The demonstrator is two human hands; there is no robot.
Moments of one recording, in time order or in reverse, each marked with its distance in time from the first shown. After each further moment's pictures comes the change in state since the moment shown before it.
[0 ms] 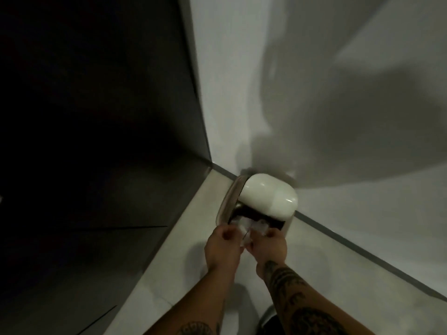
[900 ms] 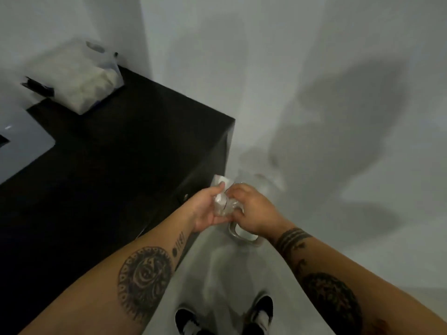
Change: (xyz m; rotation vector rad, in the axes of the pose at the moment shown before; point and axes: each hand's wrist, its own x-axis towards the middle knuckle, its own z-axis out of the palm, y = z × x) left_hand -0.307 0.236 -0.291 -0.337 -0.705 -0.039; right_hand -0.457 -0.204 -0.106 -1.050 -0.427 -1.408
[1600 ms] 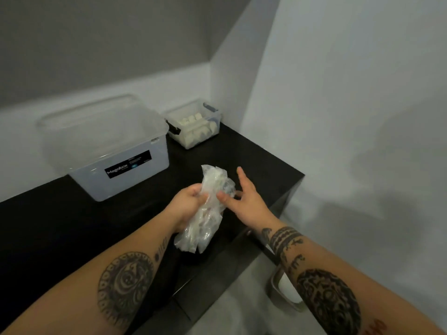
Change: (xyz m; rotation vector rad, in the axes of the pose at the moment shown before) left_hand -0.190 0.073 -0.153 0.336 0.463 0.525; right_hand 0.085 -0.219 0.015 0.640 -0.077 0.024
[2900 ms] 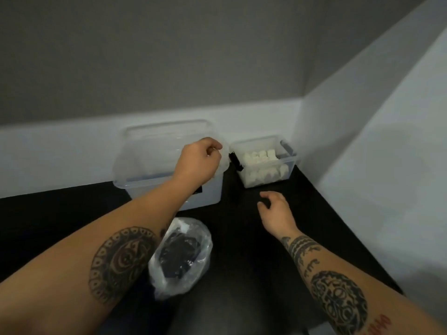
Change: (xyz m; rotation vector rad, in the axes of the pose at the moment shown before) left_hand 0.080 0.147 -0.106 0.387 0.806 0.341; right_hand 0.236 -0.023 0.010 -0.447 -0.104 -0.170
